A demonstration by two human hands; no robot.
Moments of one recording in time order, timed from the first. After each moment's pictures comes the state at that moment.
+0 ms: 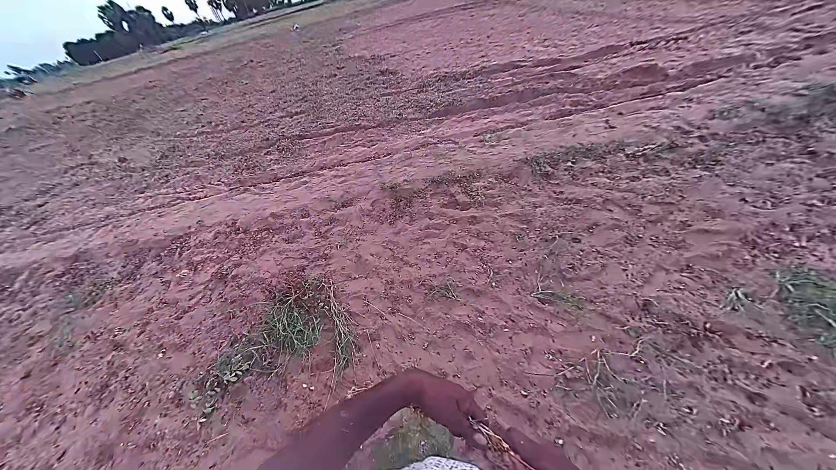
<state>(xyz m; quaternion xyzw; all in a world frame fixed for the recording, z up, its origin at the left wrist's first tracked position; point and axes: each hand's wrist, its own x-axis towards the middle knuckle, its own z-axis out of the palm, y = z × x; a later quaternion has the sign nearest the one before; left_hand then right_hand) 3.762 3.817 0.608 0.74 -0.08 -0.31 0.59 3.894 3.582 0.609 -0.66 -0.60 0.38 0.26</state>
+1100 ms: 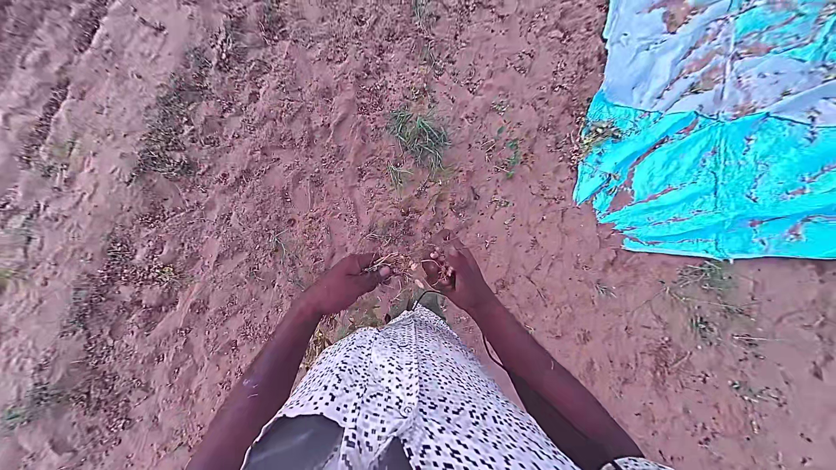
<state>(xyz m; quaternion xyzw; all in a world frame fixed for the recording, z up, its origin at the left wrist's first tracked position) 4.822 3.703 0.610 0.70 -0.15 -0.37 0.59 4.780 3.445 0.561 -0.45 0.04 0.15 0.88</state>
